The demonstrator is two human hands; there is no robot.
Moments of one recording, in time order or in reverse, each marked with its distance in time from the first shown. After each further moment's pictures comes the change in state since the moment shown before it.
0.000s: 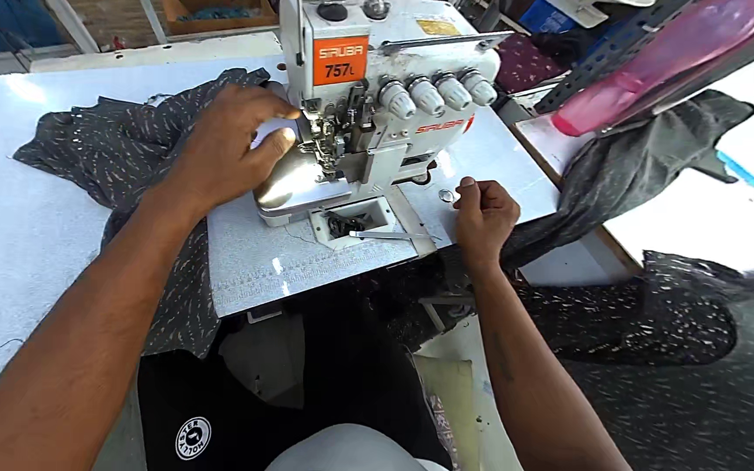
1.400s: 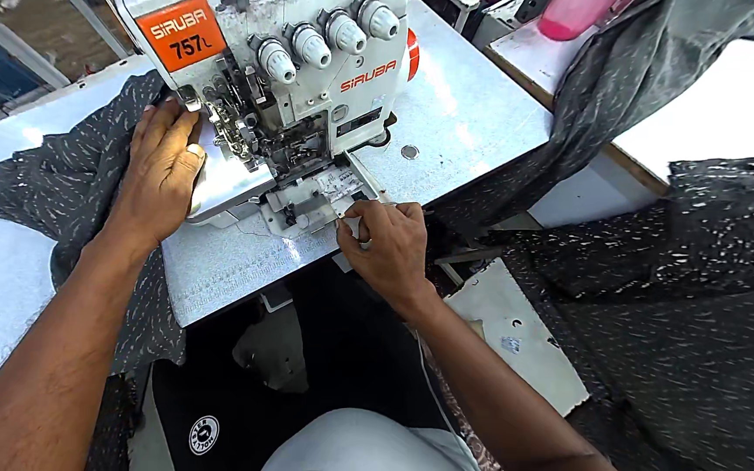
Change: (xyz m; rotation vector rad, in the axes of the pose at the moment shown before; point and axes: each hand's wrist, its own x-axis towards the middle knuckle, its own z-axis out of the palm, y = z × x) left_hand -0.012 0.005 0.030 0.186 -0.174 -0.308; right_hand -0.087 -0.081 0.019 -0.271 -0.146 -0.266
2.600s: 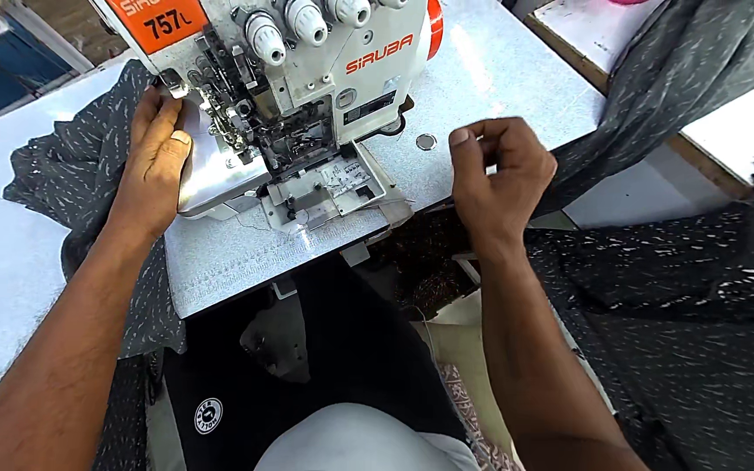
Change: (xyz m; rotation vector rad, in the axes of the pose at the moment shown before) left_hand -0.007 0.011 0.005 -0.247 0.049 -0.221; right_hand 0.049 0.095 -0.040 0.290 0.140 0.203
